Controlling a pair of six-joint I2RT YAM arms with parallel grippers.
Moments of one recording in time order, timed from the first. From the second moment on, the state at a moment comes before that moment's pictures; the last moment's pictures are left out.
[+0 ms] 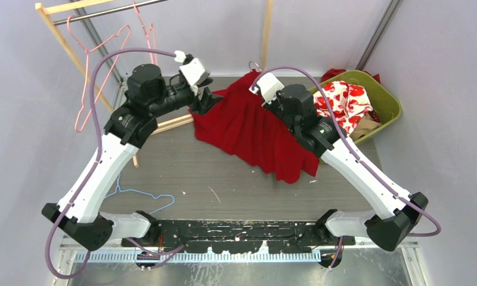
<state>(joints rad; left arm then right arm) -0.54 1.24 1.59 -0.44 0.43 0.29 0.66 1.26 1.36 -0.44 0.39 -0.51</state>
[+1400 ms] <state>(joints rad) -0.51 1.47 1.53 -0.09 0.95 0.05 0.65 1.07 1.56 -0.85 0.02 -0.41</state>
